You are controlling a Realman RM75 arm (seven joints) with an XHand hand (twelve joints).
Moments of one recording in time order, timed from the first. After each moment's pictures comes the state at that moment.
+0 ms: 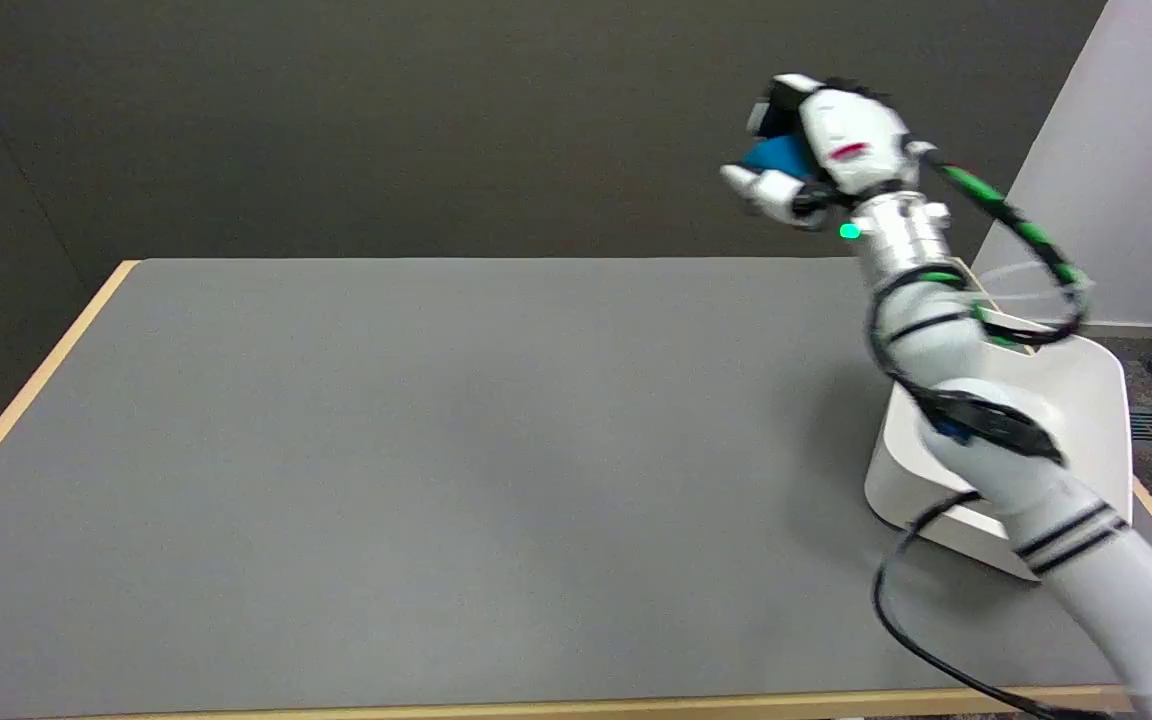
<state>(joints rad) 0.18 -1.06 1.49 -1.60 -1.79 0.36 -0.57</state>
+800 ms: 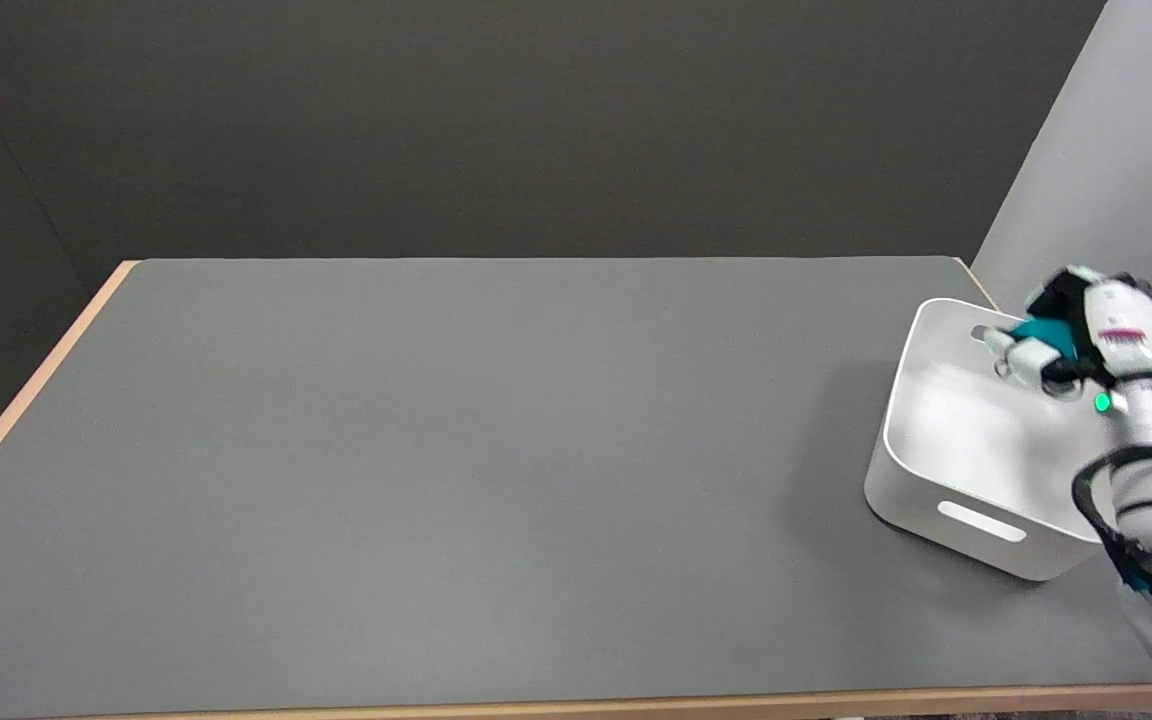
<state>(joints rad) -0.37 -1.23 2.08 -1.65 -1.84 0.36 -0.45</state>
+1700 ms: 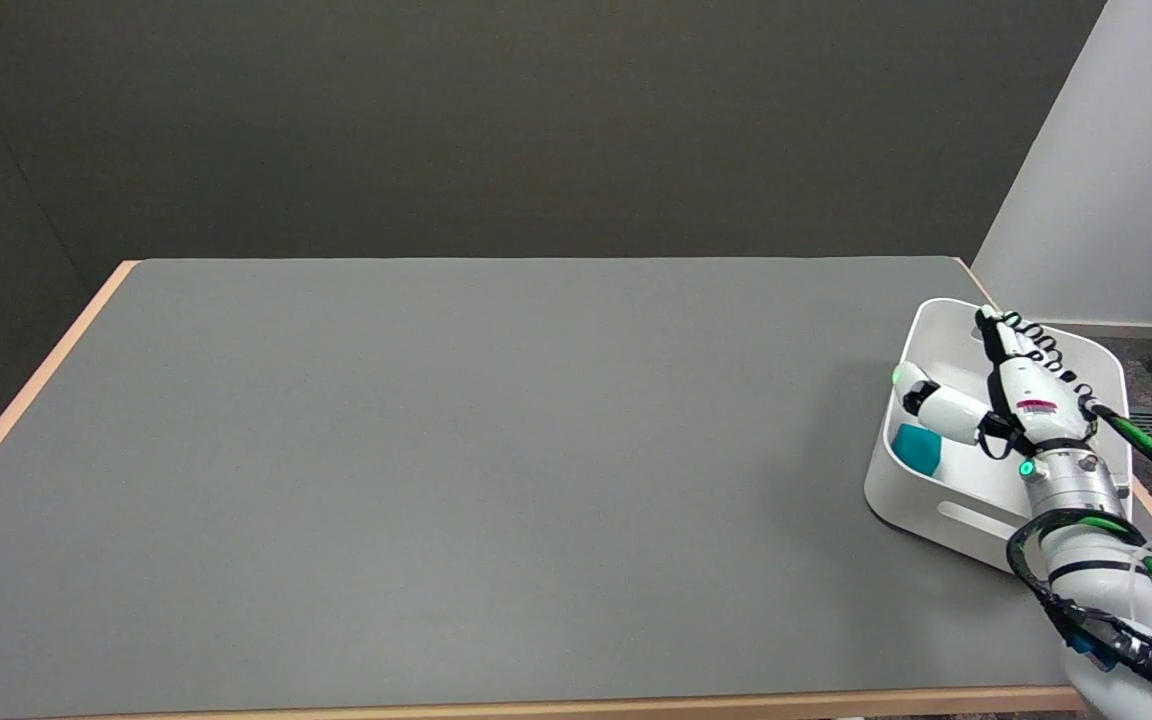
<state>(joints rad) -0.44 -1.26 1.90 -1.62 -1.81 0.44 -0.37</state>
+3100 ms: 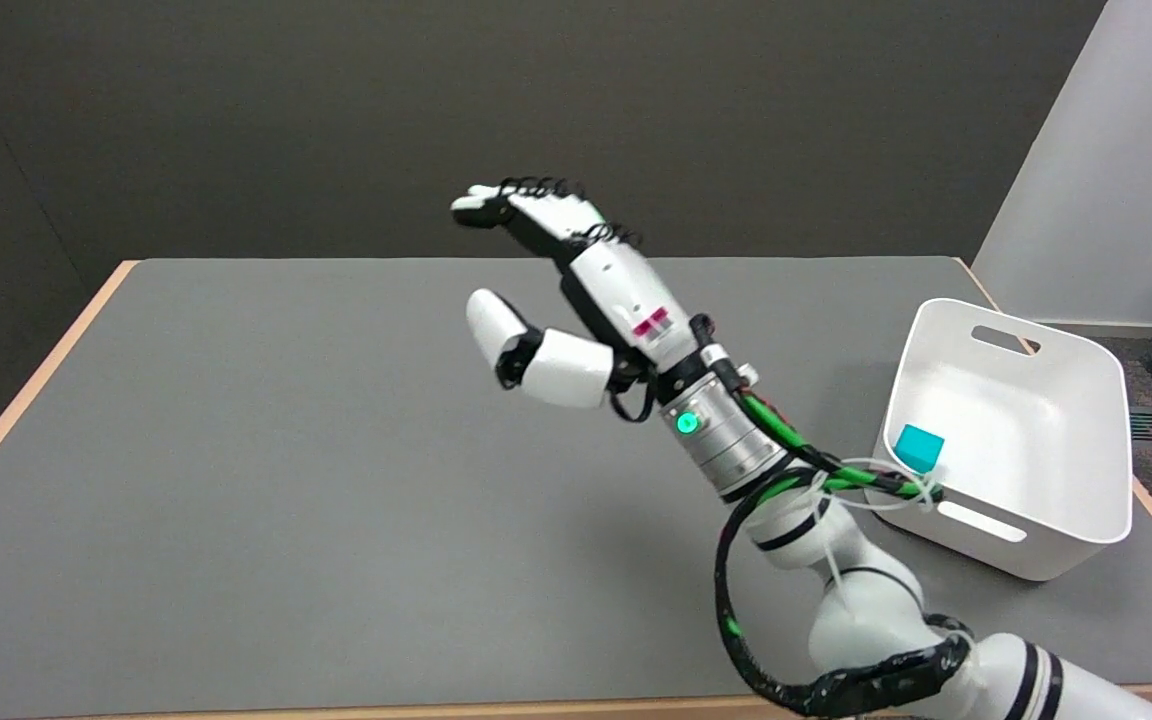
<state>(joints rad) 0.03 -1.12 0.98 -1.77 -2.33 0.57 0.19</state>
